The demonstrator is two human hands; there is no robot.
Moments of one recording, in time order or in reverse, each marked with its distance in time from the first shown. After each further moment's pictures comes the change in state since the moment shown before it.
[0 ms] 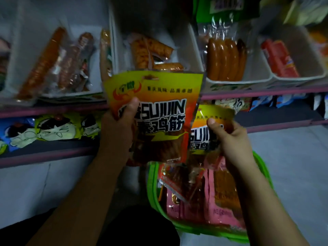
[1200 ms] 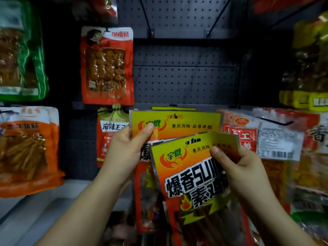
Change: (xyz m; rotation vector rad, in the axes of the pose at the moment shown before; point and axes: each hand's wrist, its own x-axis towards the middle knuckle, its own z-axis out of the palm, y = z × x) left_hand 0.167 0.334 -0.139 -0.028 -0.082 0.606; right_hand 0.057 -0.344 0.216 0.178 -0.157 -0.810
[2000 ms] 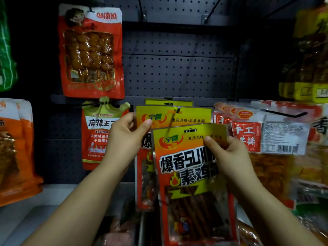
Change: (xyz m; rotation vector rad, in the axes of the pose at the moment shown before) left_hand 0.056 -0.052 -0.011 0.246 -0.002 0.144; right_hand 0.034 0.043 0.023 -0.119 0.110 0.132
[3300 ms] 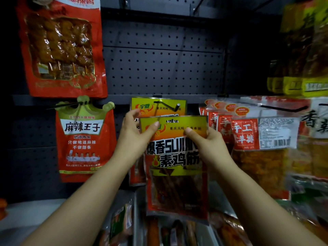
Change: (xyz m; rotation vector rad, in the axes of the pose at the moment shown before) left_hand 0.039 -0.048 0.033 0.144 -0.104 -0.038; right_hand 0.036 0.015 0.032 0.135 -0.066 0.143
